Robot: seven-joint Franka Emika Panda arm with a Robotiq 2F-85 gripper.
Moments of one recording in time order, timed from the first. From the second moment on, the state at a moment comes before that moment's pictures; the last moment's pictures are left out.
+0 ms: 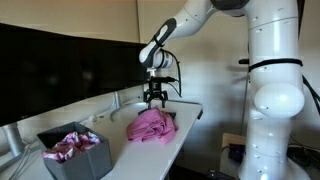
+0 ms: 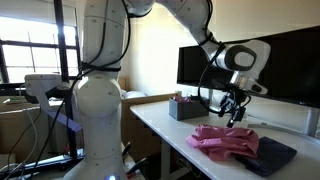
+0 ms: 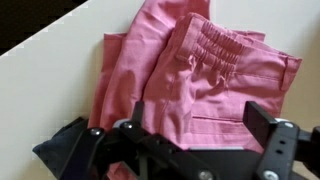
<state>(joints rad) -0.15 0.13 -0.18 -2.14 0.22 2.05 0.15</state>
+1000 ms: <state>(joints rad) -0.15 0.00 -0.20 -2.32 0.23 2.16 0.30</state>
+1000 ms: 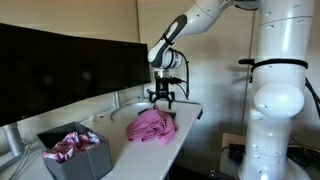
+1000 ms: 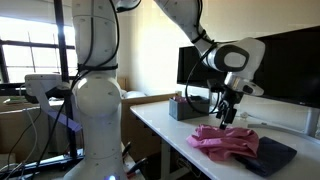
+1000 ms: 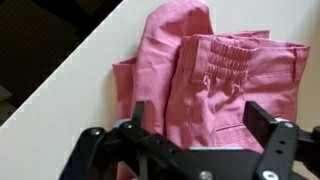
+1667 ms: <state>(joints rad) -0.24 0.01 -0.29 -2.42 0.20 2.25 0.29</state>
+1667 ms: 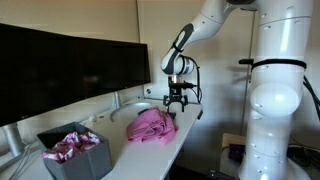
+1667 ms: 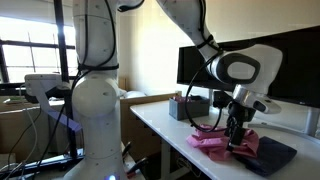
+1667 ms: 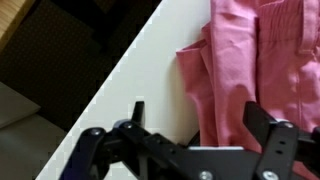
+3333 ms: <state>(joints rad) -0.14 0.06 -0.15 -2.38 0.26 2.41 0.32</state>
